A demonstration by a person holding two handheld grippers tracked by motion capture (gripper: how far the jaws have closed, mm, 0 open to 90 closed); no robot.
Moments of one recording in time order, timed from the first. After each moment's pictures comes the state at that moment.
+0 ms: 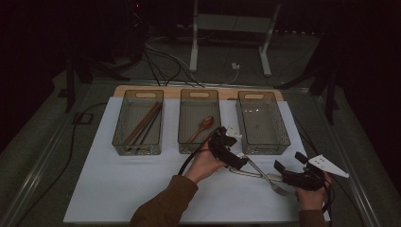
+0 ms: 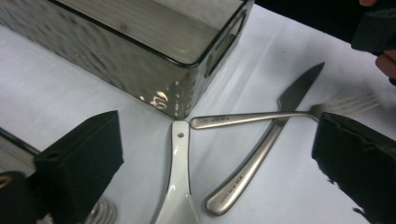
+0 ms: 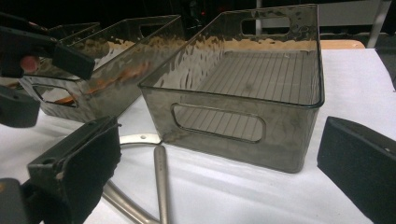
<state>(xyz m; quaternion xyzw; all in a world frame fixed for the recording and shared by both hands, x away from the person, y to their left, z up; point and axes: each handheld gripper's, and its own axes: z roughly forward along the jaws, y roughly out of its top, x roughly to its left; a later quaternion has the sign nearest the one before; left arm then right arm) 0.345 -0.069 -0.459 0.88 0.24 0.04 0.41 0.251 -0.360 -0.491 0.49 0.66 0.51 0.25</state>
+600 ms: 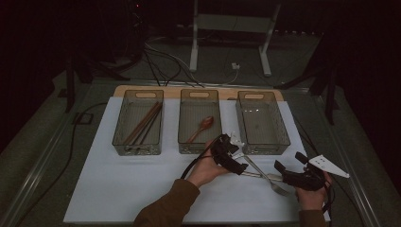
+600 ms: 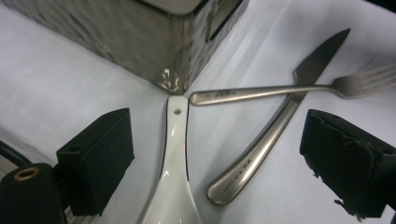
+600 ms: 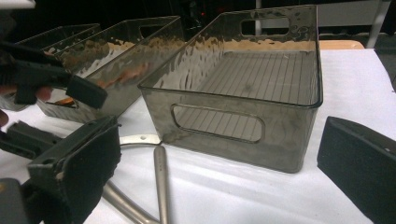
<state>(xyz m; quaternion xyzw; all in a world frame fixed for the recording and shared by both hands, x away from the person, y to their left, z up) 0.339 -0.079 -0.485 0.89 0.25 0.05 0.38 0.251 -0.360 -0.490 0.49 0.66 0.51 0.25</state>
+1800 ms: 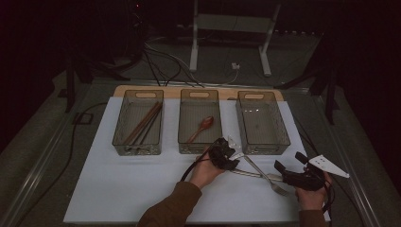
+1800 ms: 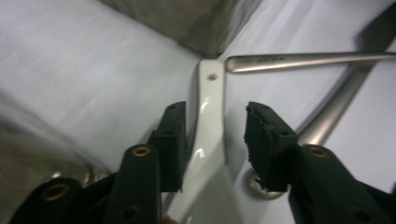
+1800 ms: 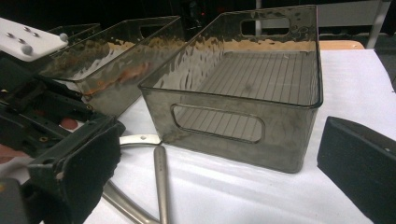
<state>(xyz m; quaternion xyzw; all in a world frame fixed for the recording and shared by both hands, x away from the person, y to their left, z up) 0.348 -0.077 -0.518 0.90 0.27 0.08 0.34 0.251 -0.360 -0.490 0.49 0.66 0.51 0.25</state>
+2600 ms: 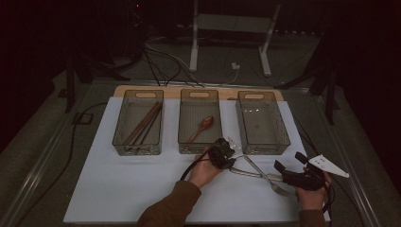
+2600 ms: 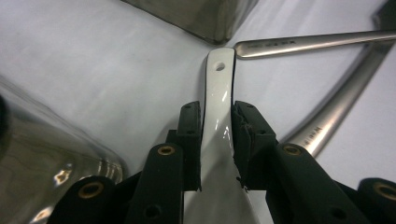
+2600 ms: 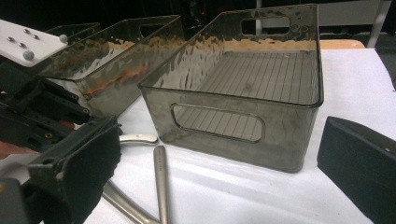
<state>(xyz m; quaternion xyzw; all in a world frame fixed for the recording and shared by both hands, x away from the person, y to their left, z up) 0.347 -0.076 -0.515 0.91 0.26 0.09 0.32 0.252 -0.360 -0.491 0.49 0.66 0.51 0.25</state>
